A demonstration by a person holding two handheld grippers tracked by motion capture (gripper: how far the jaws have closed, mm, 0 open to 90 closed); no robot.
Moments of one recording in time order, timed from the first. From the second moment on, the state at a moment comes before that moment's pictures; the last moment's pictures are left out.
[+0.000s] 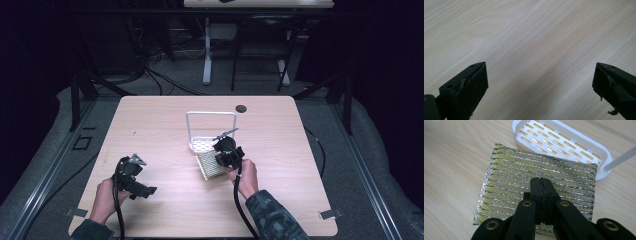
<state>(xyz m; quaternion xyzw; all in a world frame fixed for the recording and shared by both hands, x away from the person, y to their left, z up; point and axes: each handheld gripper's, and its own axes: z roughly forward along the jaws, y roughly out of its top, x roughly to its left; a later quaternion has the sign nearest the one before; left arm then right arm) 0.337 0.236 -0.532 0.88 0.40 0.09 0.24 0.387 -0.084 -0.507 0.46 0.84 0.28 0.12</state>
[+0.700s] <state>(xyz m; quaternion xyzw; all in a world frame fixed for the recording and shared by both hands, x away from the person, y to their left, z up) 0.338 0.237 -0.532 0.88 0.40 0.08 0.24 0.414 -0.060 -0.505 0.50 0.80 0.30 0.15</state>
